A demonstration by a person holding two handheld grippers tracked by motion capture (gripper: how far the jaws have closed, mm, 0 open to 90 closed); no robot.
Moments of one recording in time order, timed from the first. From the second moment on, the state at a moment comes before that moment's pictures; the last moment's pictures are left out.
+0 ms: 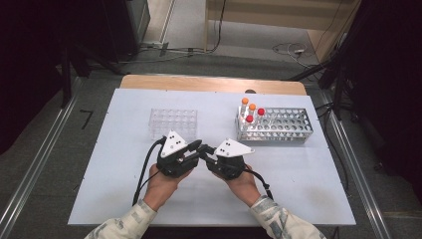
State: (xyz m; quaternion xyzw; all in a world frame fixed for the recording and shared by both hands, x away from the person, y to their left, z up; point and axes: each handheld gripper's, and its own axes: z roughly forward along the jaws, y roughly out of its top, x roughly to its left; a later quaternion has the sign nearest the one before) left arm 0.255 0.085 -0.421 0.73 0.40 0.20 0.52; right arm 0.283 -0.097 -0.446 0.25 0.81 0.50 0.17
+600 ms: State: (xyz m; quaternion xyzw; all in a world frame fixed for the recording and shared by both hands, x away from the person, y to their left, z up) left arm 0.260 0.088 -0.418 0.72 0.40 0.20 0.52; right arm 0.288 -0.099 -0.447 0.25 0.82 0.50 0.15
